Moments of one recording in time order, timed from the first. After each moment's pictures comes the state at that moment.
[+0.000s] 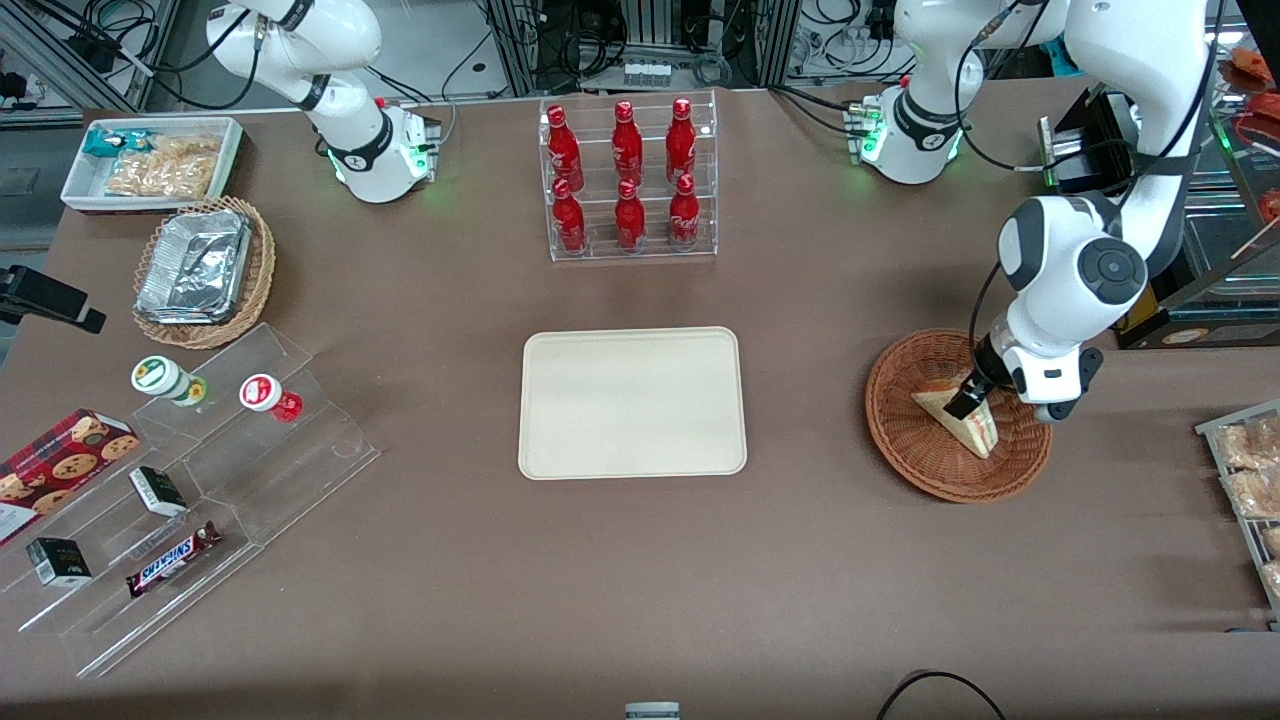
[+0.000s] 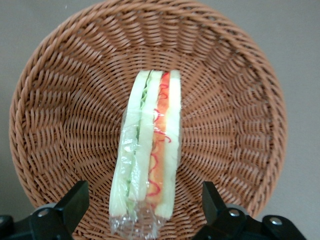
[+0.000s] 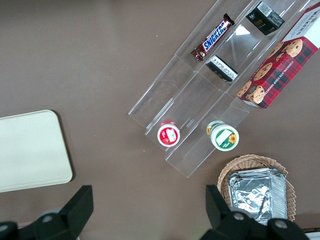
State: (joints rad) arm -0.02 0.18 -0.05 -2.30 -0.01 2.50 -0.92
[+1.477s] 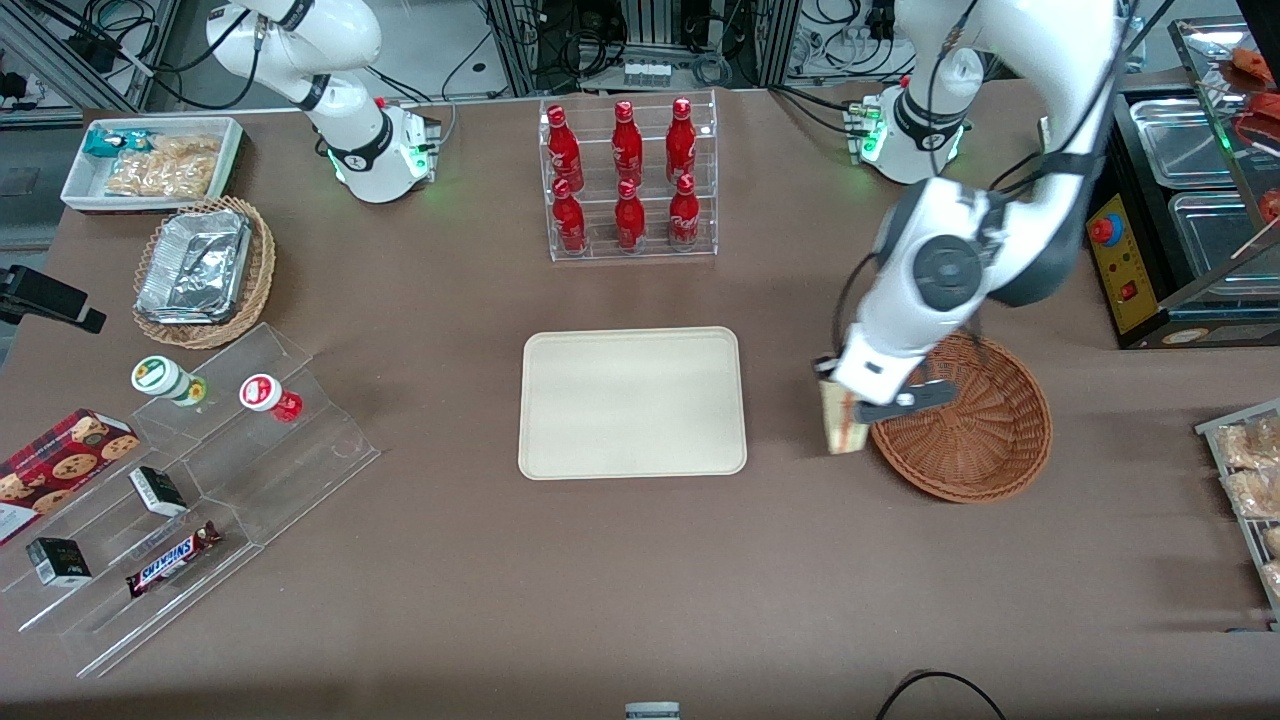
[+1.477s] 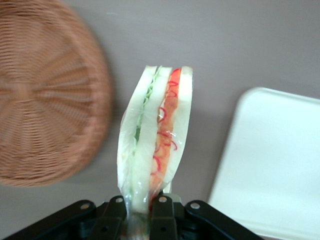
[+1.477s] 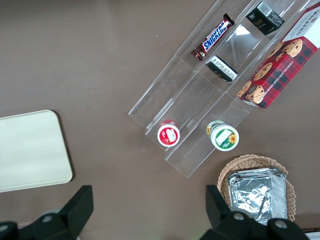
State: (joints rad) arm -0.36 0.28 -0.10 -1.90 -0.01 2.11 -0.64
